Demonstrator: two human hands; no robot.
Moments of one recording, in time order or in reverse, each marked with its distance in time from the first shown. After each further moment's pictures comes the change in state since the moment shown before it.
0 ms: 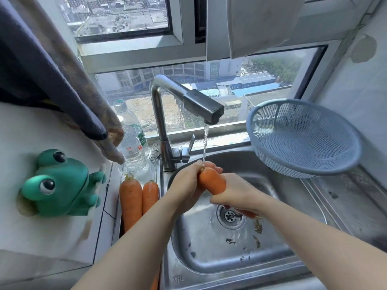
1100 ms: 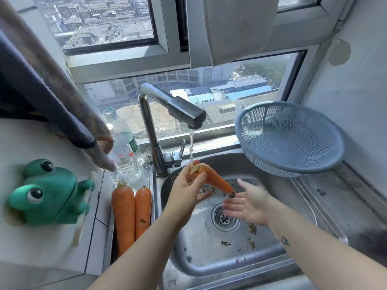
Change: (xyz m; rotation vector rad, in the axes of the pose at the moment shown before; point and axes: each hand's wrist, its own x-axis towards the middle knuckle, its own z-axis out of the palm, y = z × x) left_hand -0.006 -0.023 0.009 -0.021 0.031 0.104; right_hand -0.011 0.059 -0.017 1.109 0.178 0.555
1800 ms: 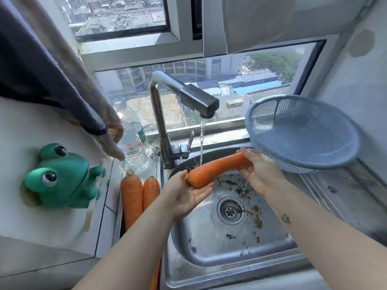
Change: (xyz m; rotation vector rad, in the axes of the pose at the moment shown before) left_hand -0.008 0.017 -0.023 -0.431 0.096 -0.522; right_hand -0.005 -0.032 0.032 0.283 0.044 -0.444
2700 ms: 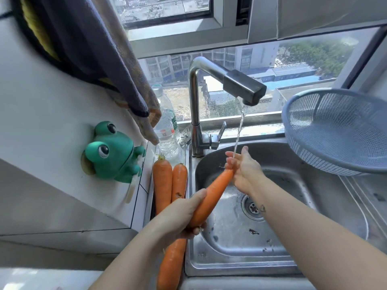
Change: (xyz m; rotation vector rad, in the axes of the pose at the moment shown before) left_hand -0.078 -0.018 -0.059 0.810 0.220 0.052; right_hand 0.006 0.077 0.064 -0.054 -0.124 0.225
